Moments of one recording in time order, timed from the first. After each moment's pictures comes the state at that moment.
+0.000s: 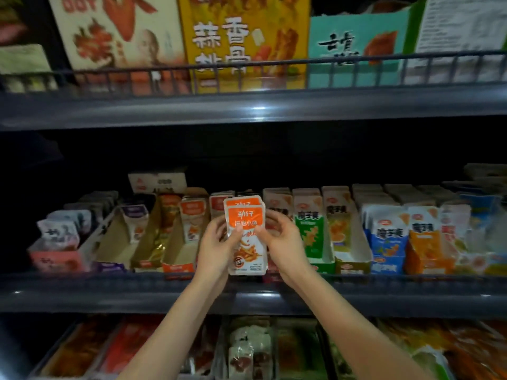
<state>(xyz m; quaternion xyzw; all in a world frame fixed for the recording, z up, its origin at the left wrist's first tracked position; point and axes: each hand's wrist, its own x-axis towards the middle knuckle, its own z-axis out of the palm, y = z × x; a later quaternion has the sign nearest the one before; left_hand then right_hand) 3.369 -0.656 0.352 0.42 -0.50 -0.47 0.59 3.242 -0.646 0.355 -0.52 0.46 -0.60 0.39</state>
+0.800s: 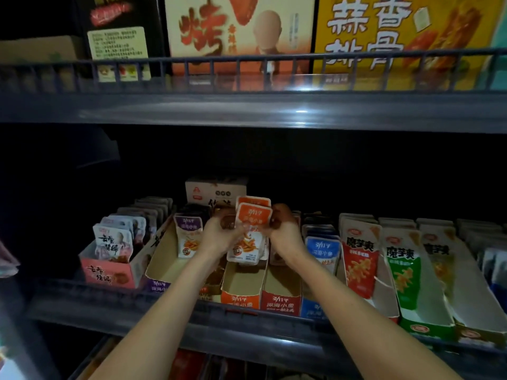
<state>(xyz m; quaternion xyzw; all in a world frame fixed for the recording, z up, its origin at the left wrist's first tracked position) 3.501 -0.779 0.360 0.53 -0.59 -0.30 0.53 3.360 -0.785 0.360 -0.62 0.48 -0.53 0.32</state>
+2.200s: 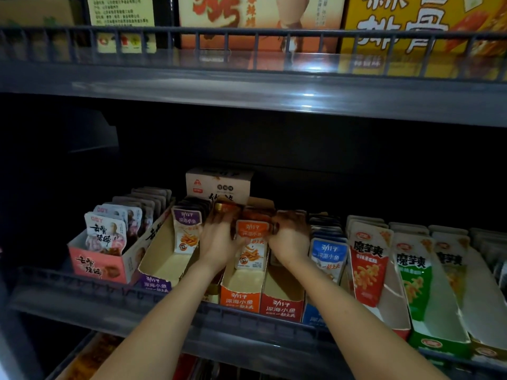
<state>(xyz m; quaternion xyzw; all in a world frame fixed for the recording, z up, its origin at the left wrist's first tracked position) 3.511 -0.821 0.318 0.62 -0.69 0.01 0.37 3.354 -0.817 0.331 -0.69 0.62 -0.37 -0.02</state>
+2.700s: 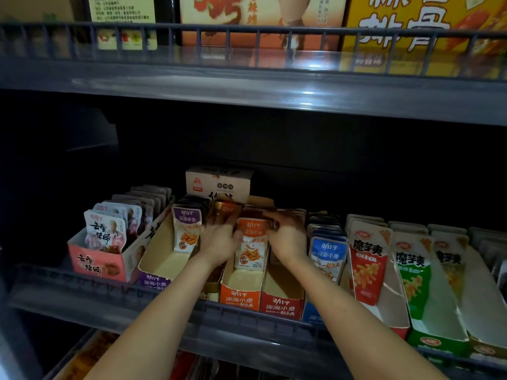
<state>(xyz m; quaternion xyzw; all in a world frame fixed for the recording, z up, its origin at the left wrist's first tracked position) 3.512 -0.823 0.321 0.64 -0.72 -0.02 0.27 3.357 -0.818 0.331 -0.70 0.58 -0.42 0.08</state>
